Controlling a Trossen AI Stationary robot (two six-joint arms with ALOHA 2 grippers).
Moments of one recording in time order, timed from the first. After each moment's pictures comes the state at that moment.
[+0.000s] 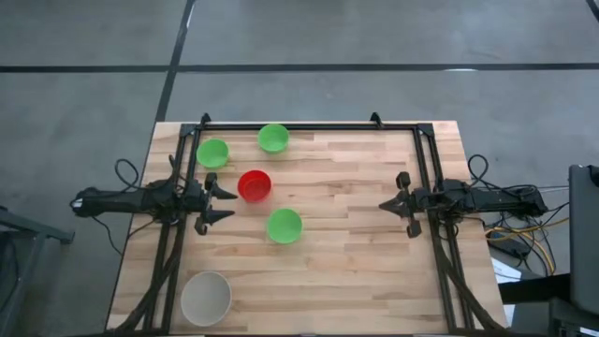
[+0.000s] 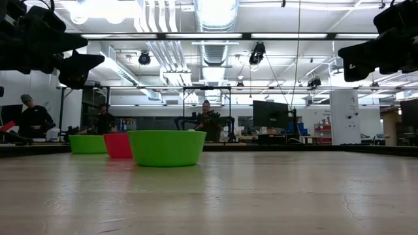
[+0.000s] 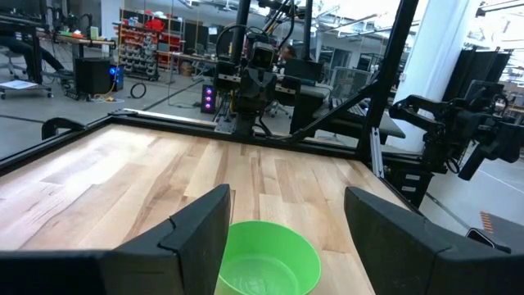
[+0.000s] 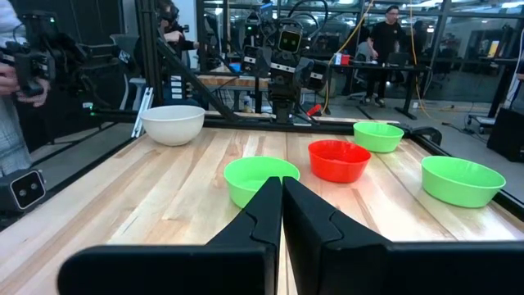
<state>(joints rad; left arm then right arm) -0.05 0.03 0.01 0.01 -0.01 -0.19 0.05 0.03 0.01 0.01 -0.04 0.00</state>
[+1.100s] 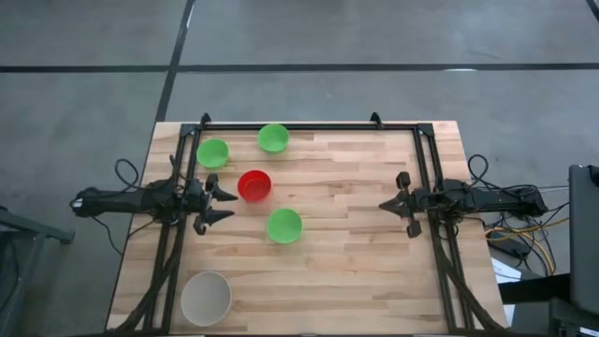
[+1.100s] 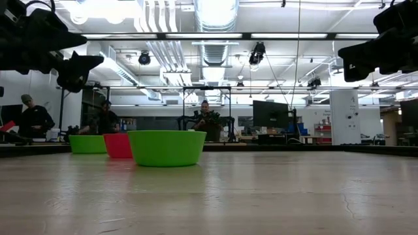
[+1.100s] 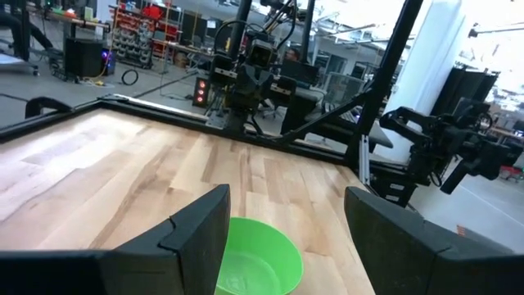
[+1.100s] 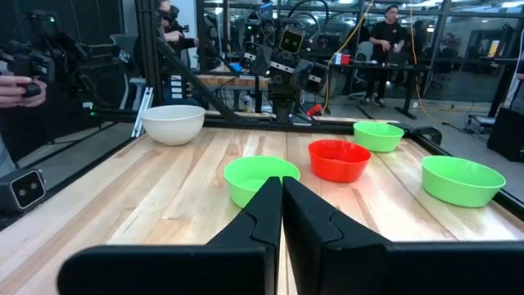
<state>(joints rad) -0.06 0.03 0.01 0.01 0.00 -0.29 0.05 0.03 0.01 0.01 -0.04 0.00</state>
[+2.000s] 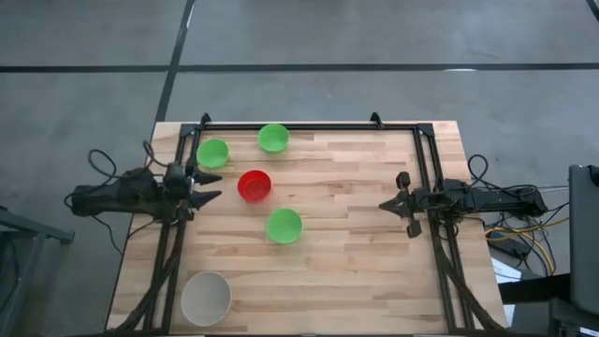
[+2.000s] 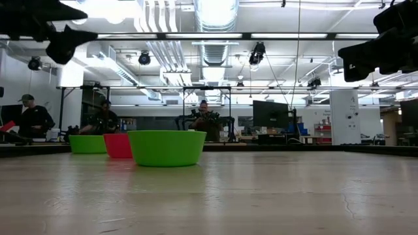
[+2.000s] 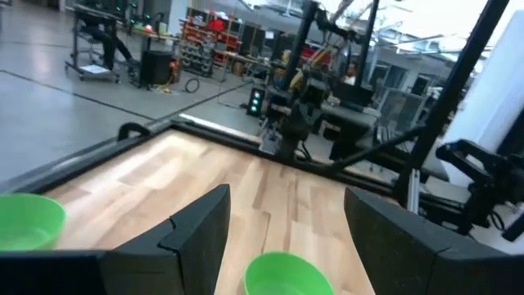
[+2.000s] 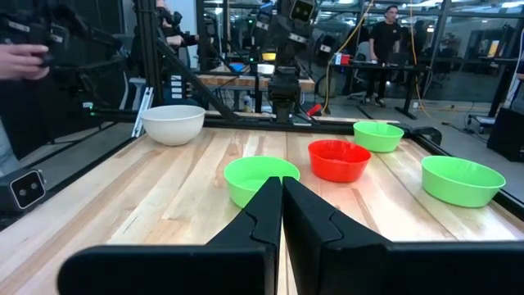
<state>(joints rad) -0.06 0.06 0.33 -0.30 -0.21 -0.28 0.05 0.03 0.01 0.01 -0.04 0.00</state>
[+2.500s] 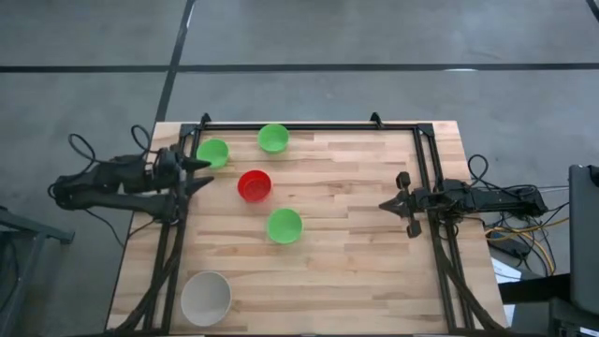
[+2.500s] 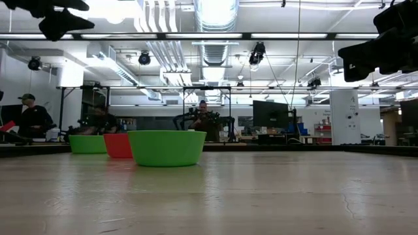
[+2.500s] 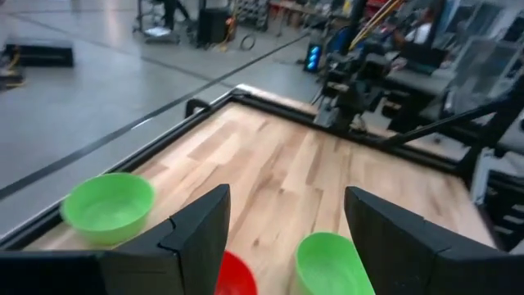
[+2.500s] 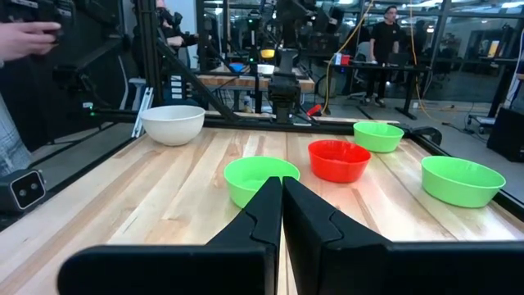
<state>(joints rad) -0.05 0.33 0.69 -0.65 -0.36 -0.29 0.05 0.03 0.01 0.01 -0.04 0.00</state>
